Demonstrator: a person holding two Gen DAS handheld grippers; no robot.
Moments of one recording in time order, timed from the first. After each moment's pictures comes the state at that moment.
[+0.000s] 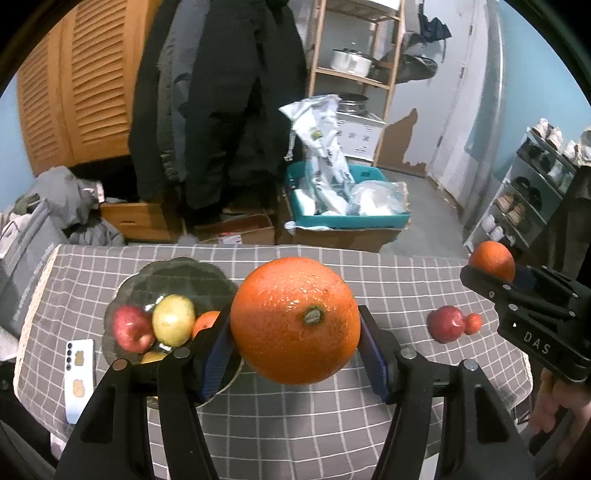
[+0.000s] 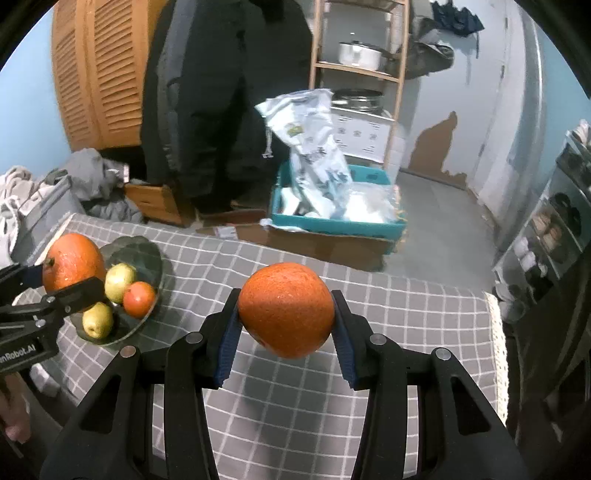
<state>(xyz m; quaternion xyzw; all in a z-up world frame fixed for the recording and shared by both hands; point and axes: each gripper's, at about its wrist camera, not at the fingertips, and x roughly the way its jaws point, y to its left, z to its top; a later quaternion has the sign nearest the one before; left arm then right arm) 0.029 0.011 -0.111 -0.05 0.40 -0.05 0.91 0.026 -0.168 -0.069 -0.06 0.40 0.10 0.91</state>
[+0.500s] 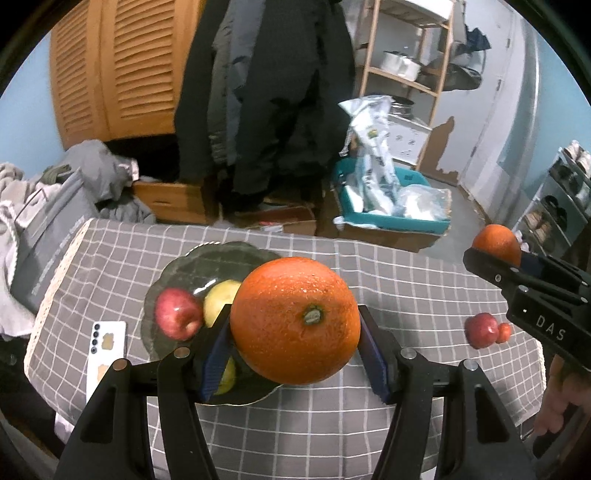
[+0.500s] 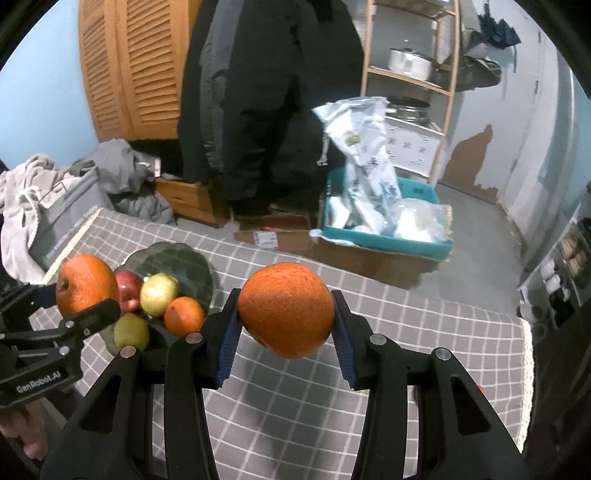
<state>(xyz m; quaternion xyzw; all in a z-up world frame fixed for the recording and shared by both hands) 0.030 0.077 -0.130 -0.07 0.42 0.01 0.91 0.051 -0.092 -0.076 -0.07 0.40 0.15 0.90</state>
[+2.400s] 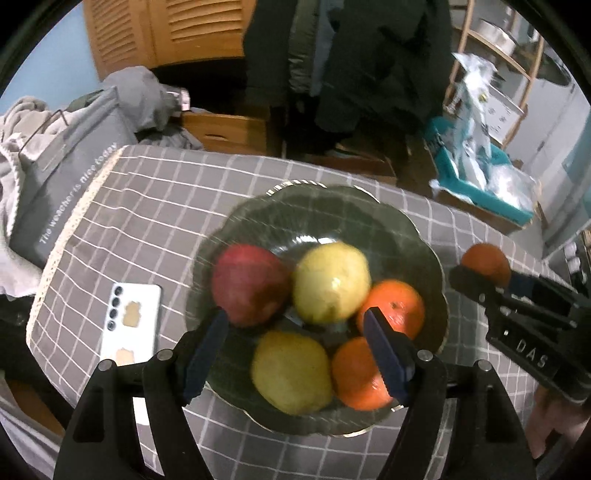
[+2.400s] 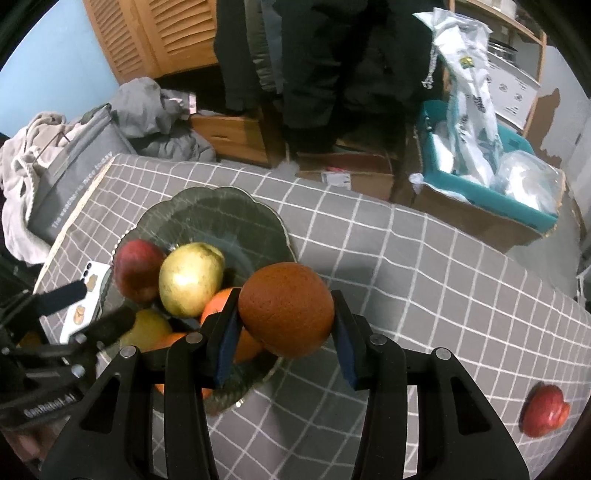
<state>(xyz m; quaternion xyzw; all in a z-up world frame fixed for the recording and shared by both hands) 0.085 0.169 -0.221 -0.10 0.51 0.10 0.85 0.125 0.015 -0.193 -0.05 0.51 0.23 0.83</state>
